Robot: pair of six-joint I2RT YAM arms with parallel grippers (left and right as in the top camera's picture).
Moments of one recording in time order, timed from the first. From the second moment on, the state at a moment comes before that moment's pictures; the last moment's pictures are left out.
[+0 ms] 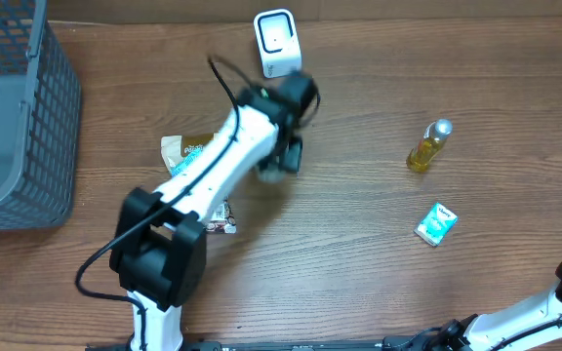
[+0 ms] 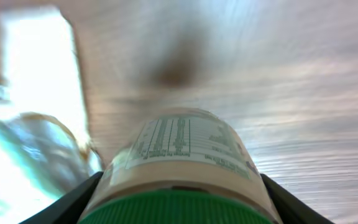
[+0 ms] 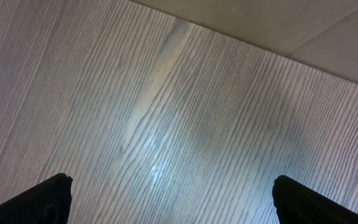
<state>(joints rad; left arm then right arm) -0.54 2.02 1.80 -1.20 -0.12 -0.40 -0.84 1.96 2.17 -1.32 0.10 0.33</state>
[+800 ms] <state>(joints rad) -0.50 1.98 2.13 -1.31 -0.13 -0.38 -0.84 1.96 2.17 -1.32 0.10 0.33</state>
